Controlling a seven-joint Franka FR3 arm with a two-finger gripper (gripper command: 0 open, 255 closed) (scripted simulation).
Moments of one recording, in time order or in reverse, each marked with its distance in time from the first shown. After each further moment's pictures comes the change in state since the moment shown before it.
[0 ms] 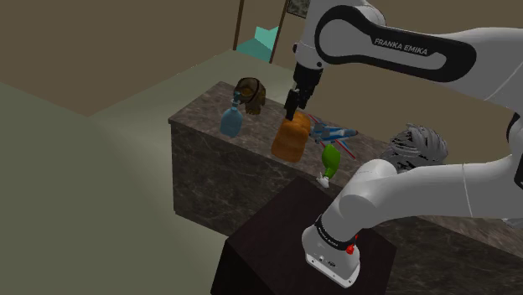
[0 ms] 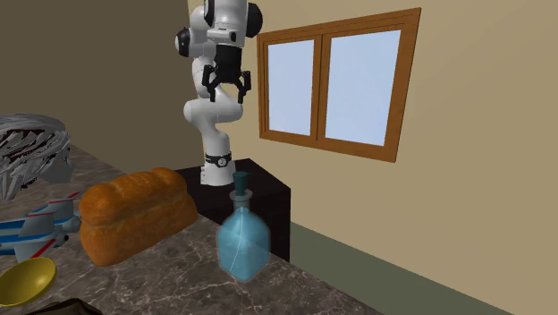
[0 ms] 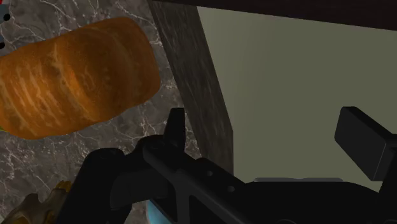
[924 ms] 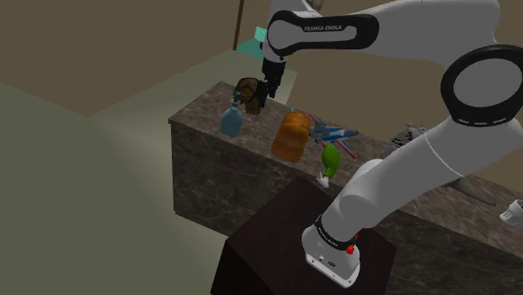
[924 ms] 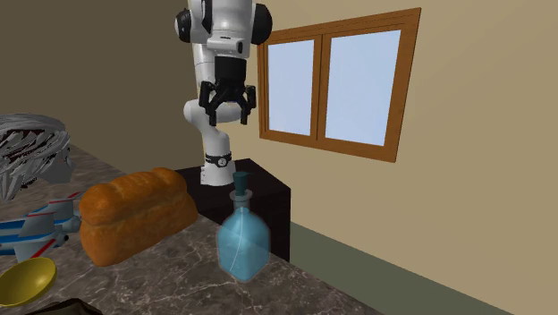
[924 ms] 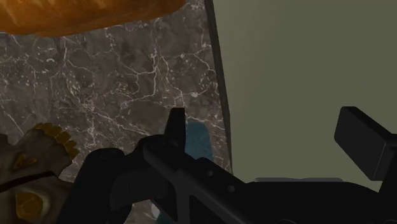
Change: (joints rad) arm 0.010 0.473 -0.096 0.252 -0.020 0.230 -0.178
